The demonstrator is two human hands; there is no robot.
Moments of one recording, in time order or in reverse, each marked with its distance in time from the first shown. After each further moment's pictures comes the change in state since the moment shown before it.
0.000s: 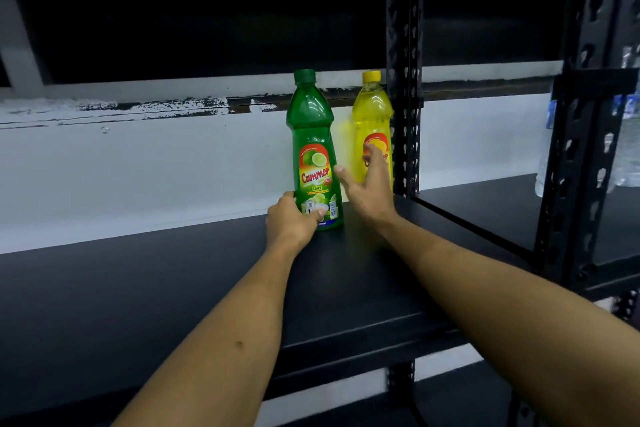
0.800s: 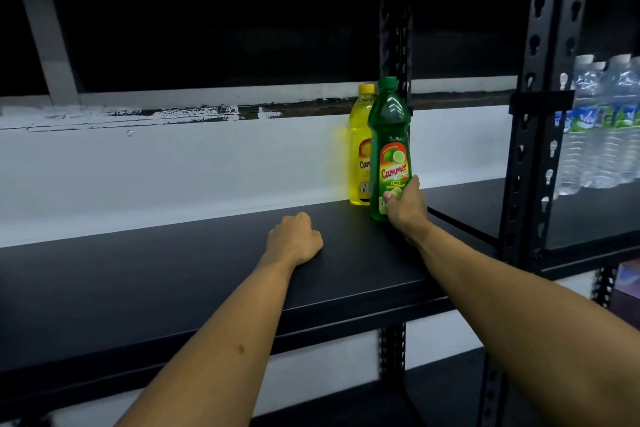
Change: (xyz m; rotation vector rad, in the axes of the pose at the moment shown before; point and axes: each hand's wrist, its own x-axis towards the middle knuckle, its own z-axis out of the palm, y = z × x) left_hand -0.044 -0.001 -0.022 0.498 -0.261 0.142; right_hand -0.024 0.017 -0.063 -0.148 0.059 0.405
